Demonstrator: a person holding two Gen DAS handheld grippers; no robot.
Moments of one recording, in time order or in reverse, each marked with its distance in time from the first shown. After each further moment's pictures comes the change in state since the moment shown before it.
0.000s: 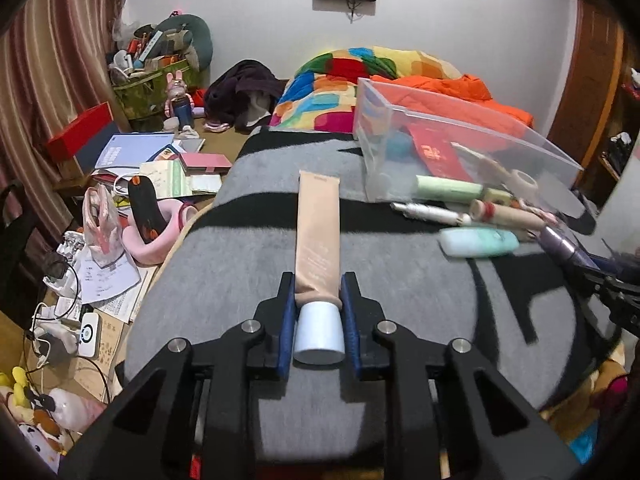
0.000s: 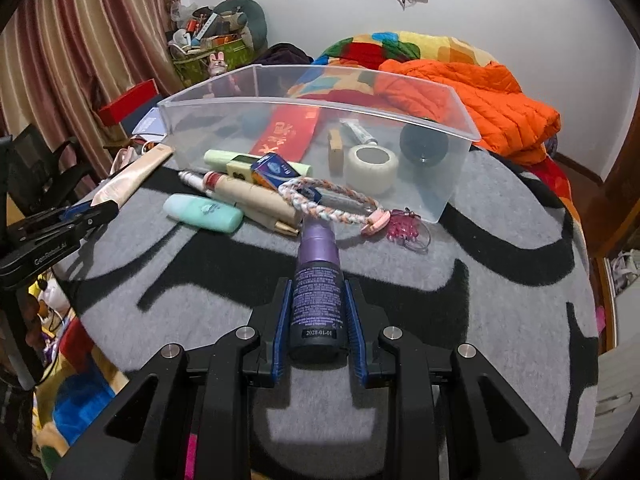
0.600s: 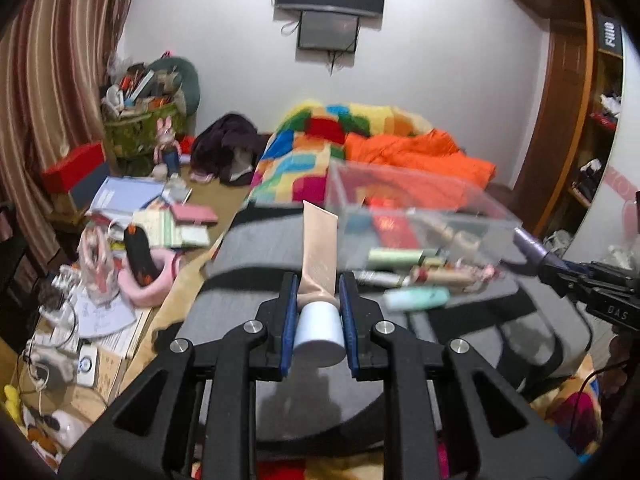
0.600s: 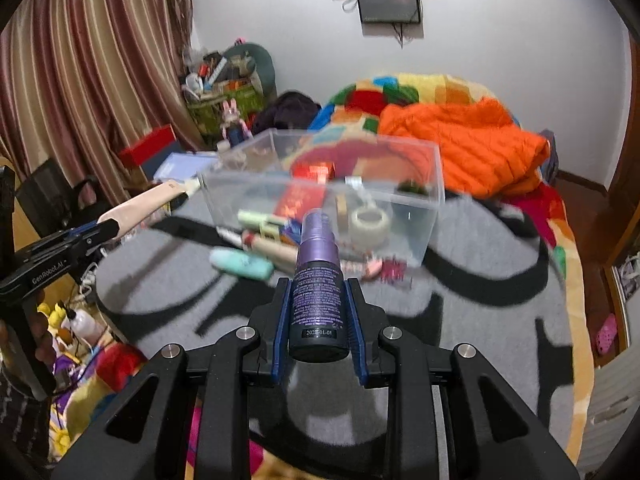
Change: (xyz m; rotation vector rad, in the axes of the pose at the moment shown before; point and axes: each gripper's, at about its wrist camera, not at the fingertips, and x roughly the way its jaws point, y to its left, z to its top) left arm -0.073 -0.006 0.030 0.003 -0.200 -0.096; right arm -0.063 -0.002 0.020 0.048 -0.181 0.060
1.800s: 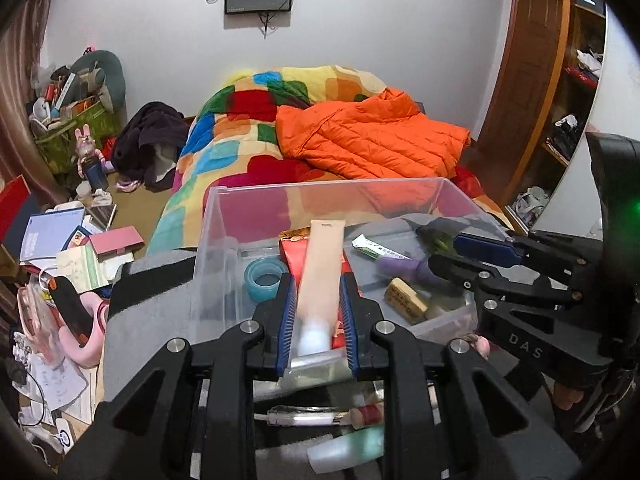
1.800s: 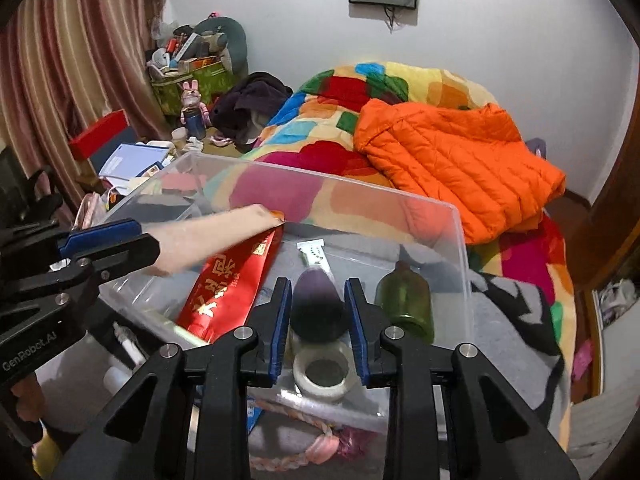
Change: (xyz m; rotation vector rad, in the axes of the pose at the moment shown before) left arm 0.156 -0.076 0.077 0.139 0.177 -0.140; right arm 0.124 -0.028 0.086 -0.058 0.108 -0.127
